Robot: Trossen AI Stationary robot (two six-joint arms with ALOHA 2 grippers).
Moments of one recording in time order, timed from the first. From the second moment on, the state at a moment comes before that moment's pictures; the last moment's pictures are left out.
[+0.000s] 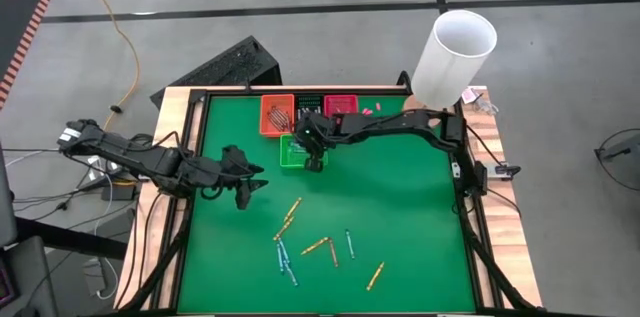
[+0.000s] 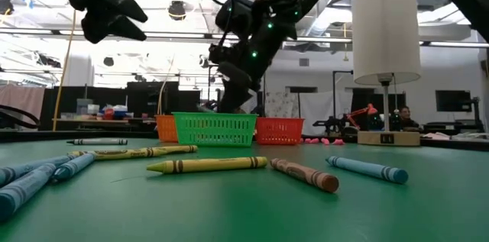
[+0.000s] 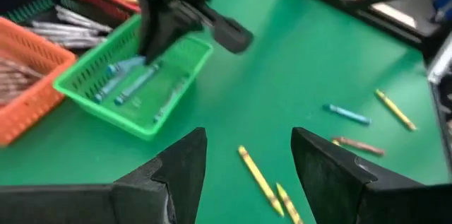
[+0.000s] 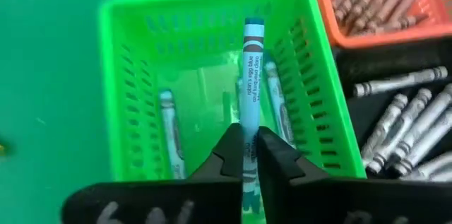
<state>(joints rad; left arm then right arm) -0.26 0.81 0.59 -0.28 -0.43 -0.59 -0.21 2.04 1.58 -0.43 0.02 -0.09</state>
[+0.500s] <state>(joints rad) -0.25 0.84 0.59 -0.37 -0.49 -0.65 -0.16 1.88 1.59 -0.65 -0.01 -0.07</state>
